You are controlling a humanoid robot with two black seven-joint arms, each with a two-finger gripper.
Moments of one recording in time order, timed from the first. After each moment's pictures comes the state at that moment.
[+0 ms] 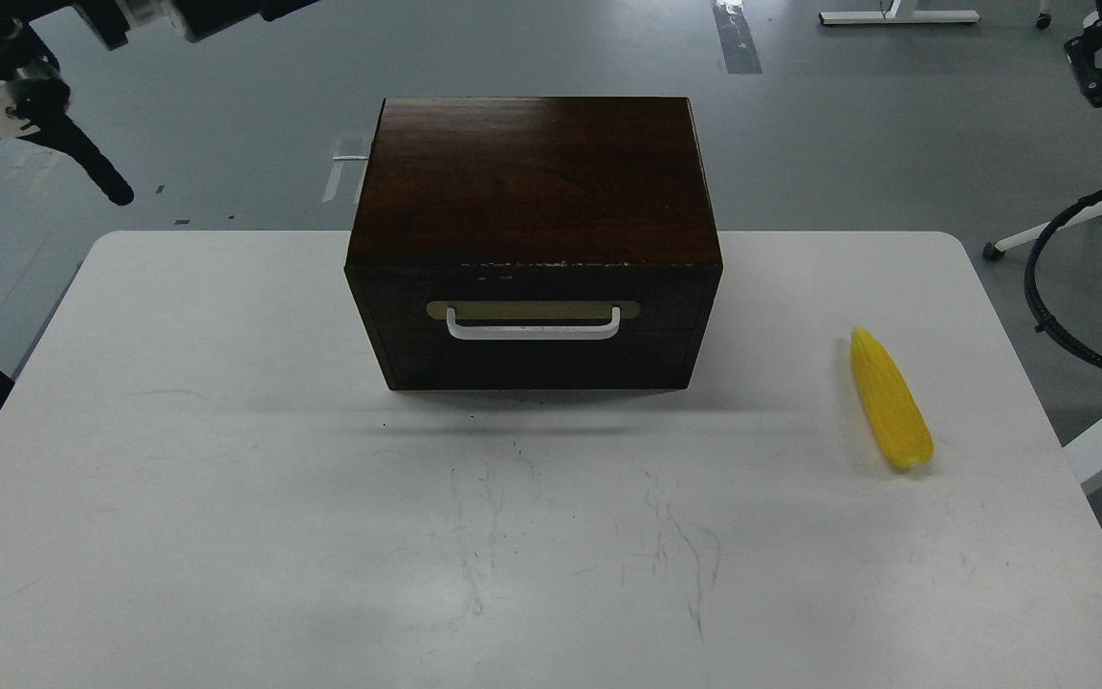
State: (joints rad) left arm -1.26 0.58 -0.56 -1.02 0.93 -0.49 -0.35; right arm 0.99 -0.53 0.79 0.41 0.27 0.49 0.28
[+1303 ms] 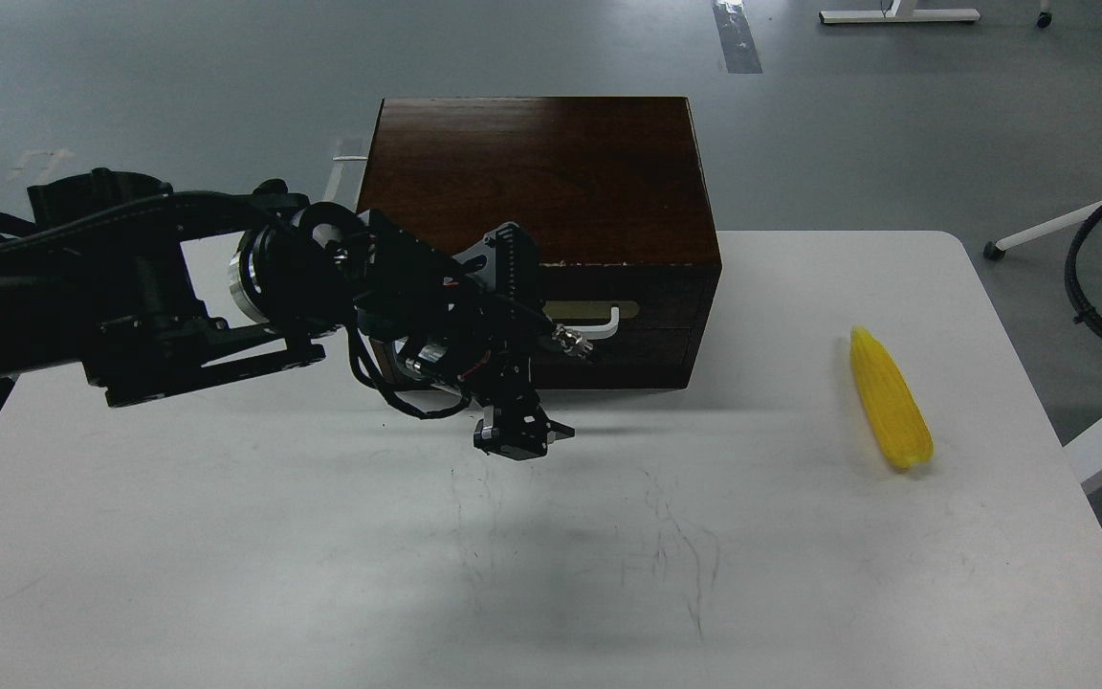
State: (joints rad) left arm -1.38 0.41 0.00 -1.42 2.18 -0.49 -0.43; right arm 1.00 -0.58 0.79 0.40 0.27 0.49 0.29
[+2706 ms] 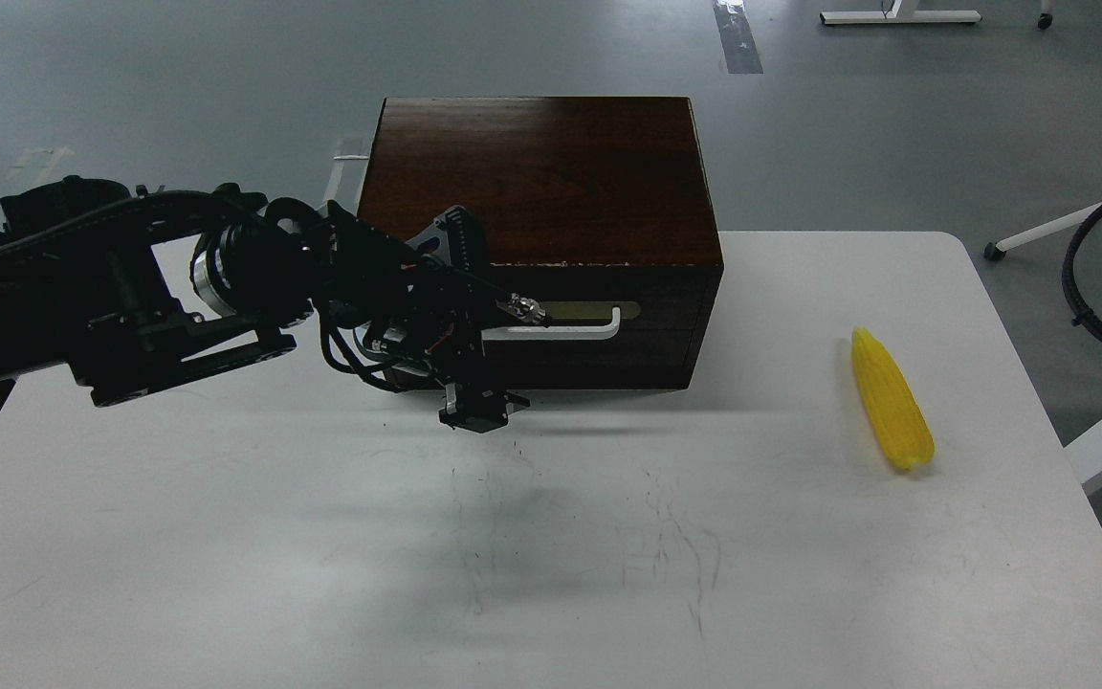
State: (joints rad) left arm -1.32 0.44 0.01 -1.32 2.18 -0.48 -0.42; right arm 1.00 -0.58 0.78 0.40 0.27 0.49 0.29
